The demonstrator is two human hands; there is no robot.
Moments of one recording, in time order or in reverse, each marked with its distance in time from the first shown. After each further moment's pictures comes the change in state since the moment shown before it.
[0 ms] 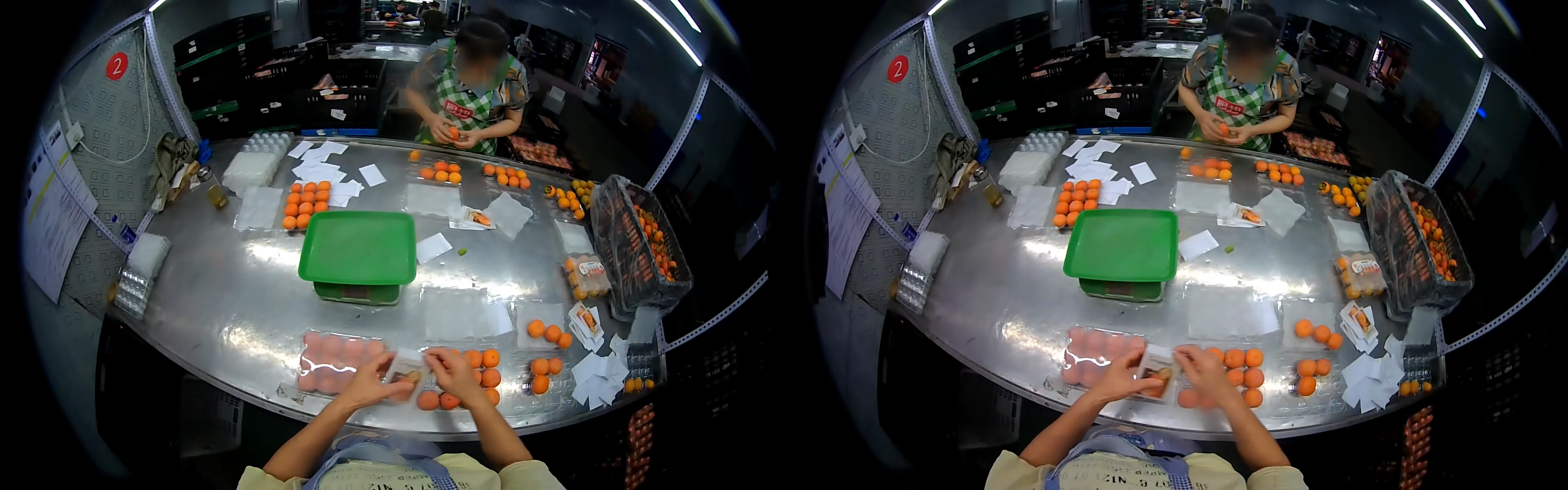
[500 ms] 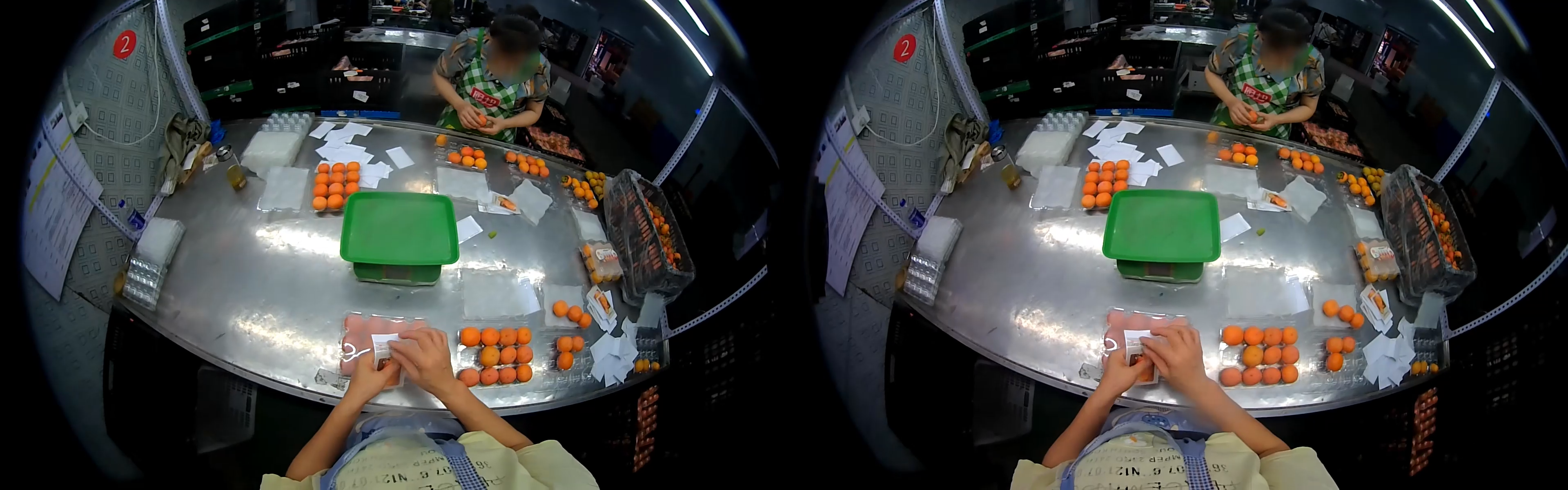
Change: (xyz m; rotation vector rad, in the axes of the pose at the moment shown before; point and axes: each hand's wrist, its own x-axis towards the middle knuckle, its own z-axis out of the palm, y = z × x) left_hand -0.060 -0.032 -0.077 -0.091 0.230 -0.096; right_hand 0.016 -0.064 0.141 -0.445 0.122 -0.477
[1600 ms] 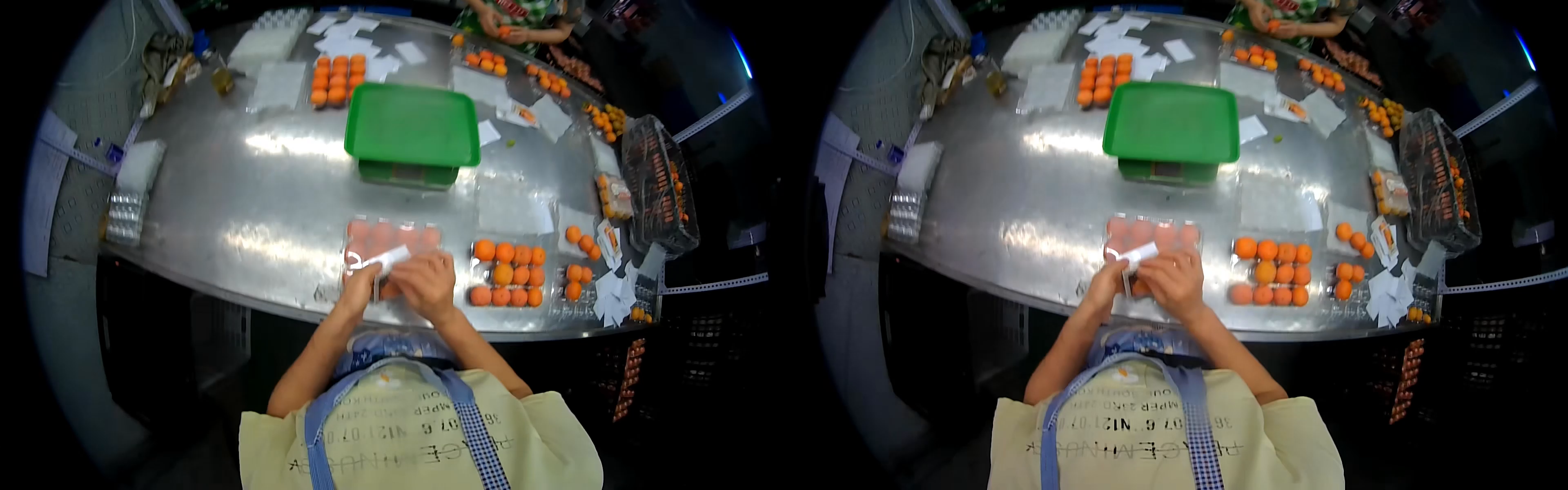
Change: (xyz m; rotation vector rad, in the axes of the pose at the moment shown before) left_hand 0.008 -0.035 -0.039 -0.402 -0.110 -0.496; right_hand -0.017 -0.013 0.035 0.008 0.049 -0.056
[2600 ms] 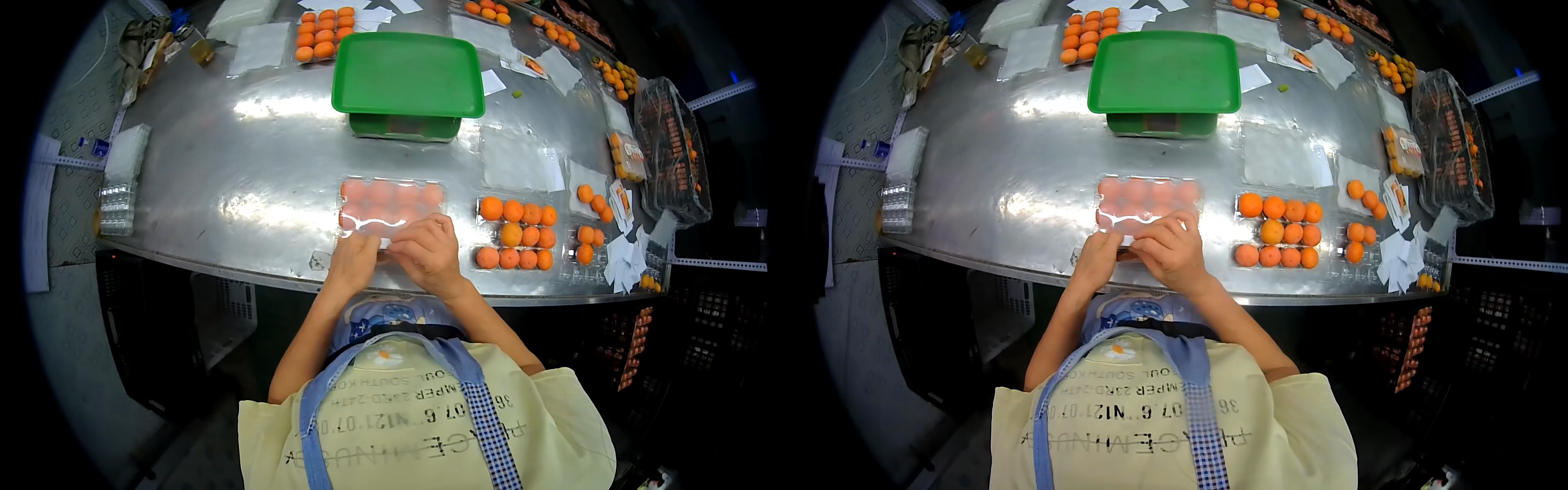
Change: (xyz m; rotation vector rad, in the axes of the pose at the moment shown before) left_hand -0.025 0.042 0.020 0.777 0.135 0.257; right_hand -0.002 0.001 -0.002 0.111 -0.069 0.047
